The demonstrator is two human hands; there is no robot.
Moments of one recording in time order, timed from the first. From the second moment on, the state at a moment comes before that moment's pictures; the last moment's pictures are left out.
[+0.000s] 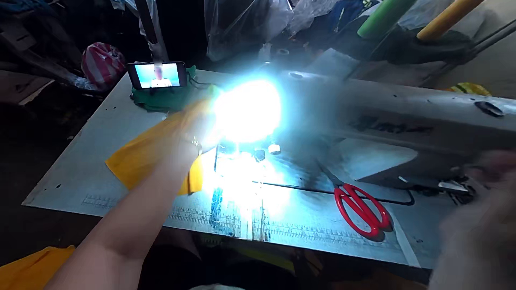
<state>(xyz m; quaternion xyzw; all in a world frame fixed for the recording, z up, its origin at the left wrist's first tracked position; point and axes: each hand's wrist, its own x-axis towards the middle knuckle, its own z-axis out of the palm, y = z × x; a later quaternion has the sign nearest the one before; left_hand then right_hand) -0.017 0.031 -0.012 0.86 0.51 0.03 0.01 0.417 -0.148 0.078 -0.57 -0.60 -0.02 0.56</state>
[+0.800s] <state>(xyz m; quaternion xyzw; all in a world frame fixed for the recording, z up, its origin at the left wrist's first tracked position) -0.073 -0.105 0.034 0.84 0.52 0.09 0.15 0.289 -0.223 0.046 -0.65 -0.62 0.39 0.20</state>
